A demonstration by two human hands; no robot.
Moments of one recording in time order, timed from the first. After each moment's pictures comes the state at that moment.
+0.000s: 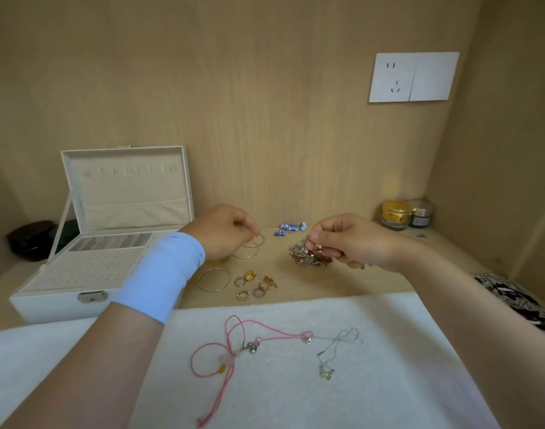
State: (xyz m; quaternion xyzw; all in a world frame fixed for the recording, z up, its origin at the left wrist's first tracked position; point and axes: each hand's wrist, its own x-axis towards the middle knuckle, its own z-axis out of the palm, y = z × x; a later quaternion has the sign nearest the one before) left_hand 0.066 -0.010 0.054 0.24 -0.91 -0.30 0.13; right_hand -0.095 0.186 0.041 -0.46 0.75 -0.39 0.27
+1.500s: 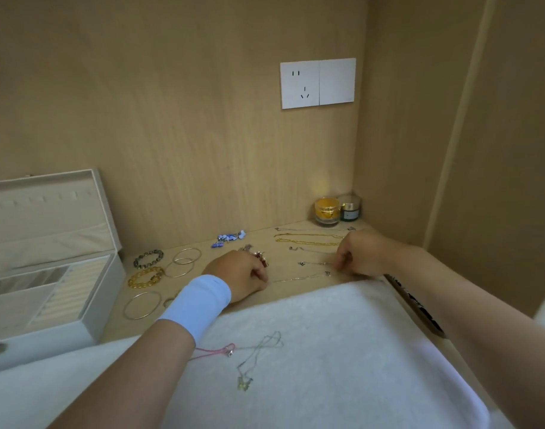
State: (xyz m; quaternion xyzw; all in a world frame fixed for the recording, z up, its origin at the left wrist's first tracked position) left_hand -0.040 0.071 -0.013 0.14 -0.98 -0.13 0.01; right_hand -0.213 0.293 -0.009 -0.39 0.91 -0.08 0.09
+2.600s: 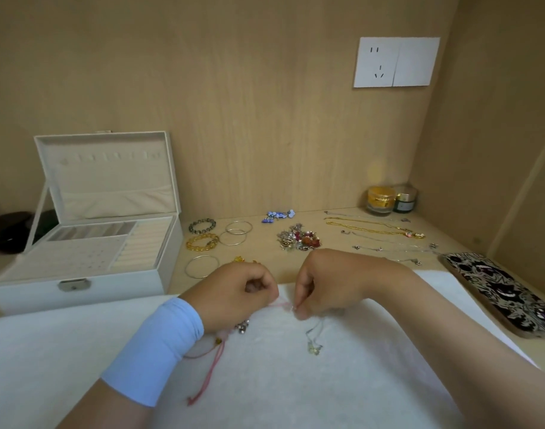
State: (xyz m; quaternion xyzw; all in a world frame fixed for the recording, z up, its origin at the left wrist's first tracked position) left_hand 0.099 0.045 -0.022 0.12 -0.92 -0.36 0.07; right_hand -0.047 0.202 0.006 -0.51 0.80 -0.15 0.28
